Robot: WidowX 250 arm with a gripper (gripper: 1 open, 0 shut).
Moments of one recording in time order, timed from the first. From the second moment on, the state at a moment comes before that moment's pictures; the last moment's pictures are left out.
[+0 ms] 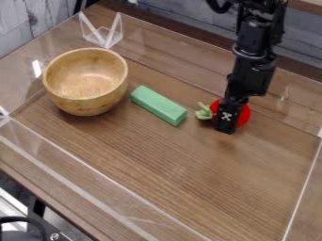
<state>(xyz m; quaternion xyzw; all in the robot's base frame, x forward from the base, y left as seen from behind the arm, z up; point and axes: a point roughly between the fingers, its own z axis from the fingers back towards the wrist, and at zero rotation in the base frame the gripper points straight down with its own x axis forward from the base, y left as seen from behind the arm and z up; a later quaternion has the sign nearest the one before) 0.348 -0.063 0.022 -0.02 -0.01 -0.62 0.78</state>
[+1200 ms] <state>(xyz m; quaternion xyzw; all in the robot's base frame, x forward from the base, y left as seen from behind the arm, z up) 0.352 -0.060 0.015 -0.04 -0.02 -0.62 0.78</state>
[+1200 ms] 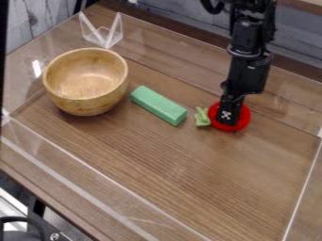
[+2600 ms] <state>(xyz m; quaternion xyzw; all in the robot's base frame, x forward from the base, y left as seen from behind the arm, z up) 0.338 -0.046 0.020 -0.05 0.01 -0.58 0.81</state>
